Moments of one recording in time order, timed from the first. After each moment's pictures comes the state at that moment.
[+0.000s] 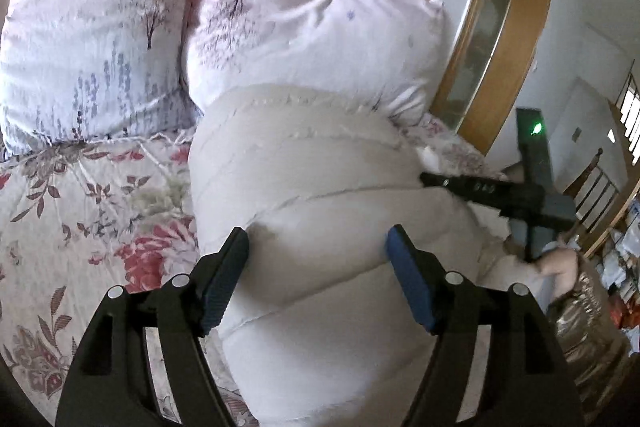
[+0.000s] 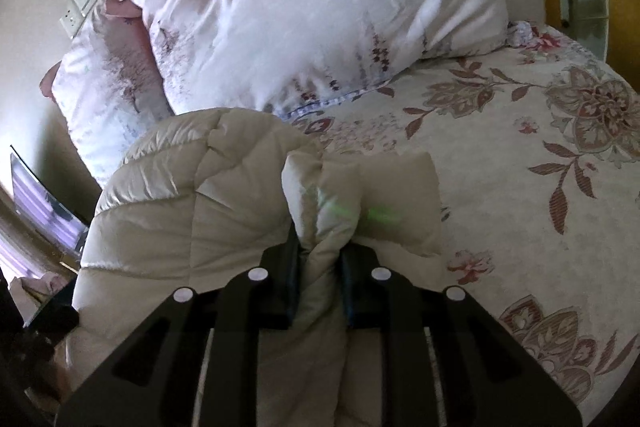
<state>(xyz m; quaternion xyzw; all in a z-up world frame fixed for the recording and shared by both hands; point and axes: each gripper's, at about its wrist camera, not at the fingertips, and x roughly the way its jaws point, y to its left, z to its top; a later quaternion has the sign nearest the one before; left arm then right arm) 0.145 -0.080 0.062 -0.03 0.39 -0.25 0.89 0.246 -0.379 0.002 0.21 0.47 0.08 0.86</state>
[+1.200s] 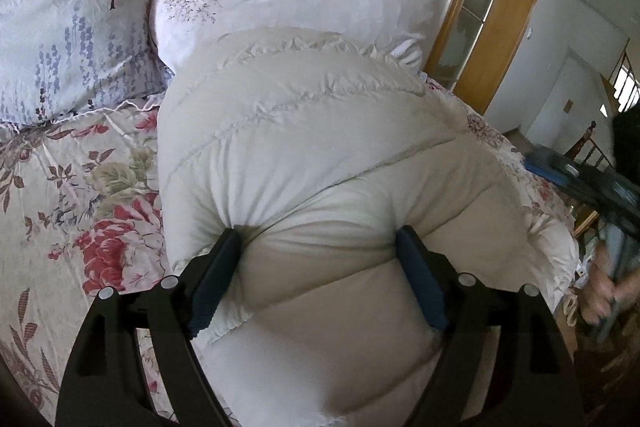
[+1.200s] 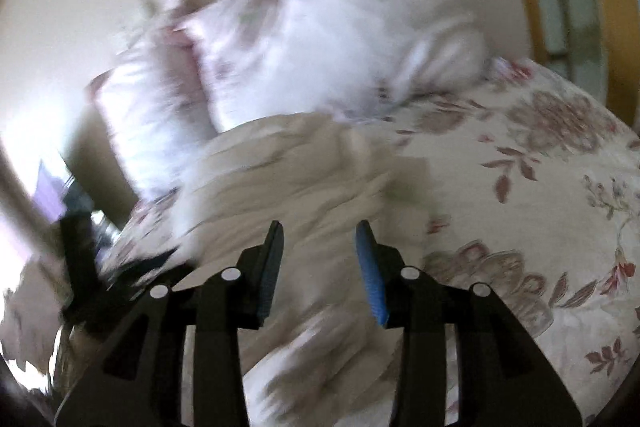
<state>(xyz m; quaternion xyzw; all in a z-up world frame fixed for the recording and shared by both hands) 0.170 -0.097 0.019 -0.01 0.43 -0.28 0.86 0.137 -0.397 0.059 0.20 0.39 0.13 0.89</state>
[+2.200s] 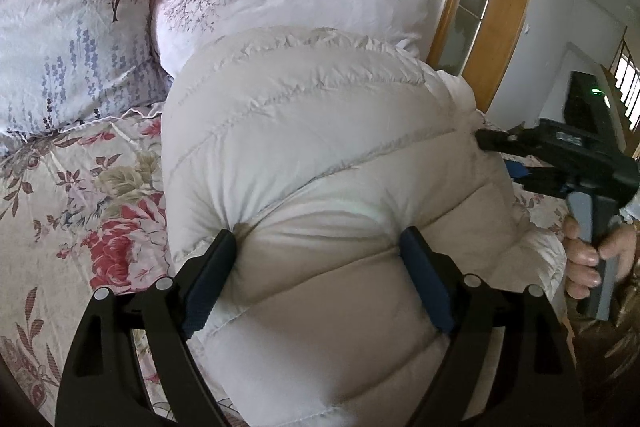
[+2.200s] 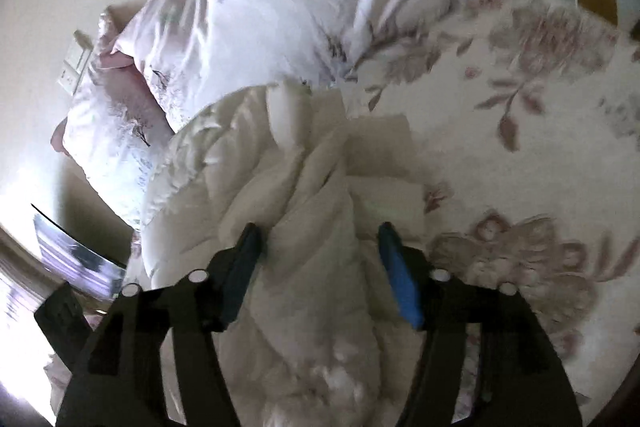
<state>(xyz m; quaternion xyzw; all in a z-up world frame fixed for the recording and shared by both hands) 0.160 -0.096 0.026 0.01 0.42 -0.28 0.86 0.198 -0.418 0.001 0.32 0.46 0.07 0.82</state>
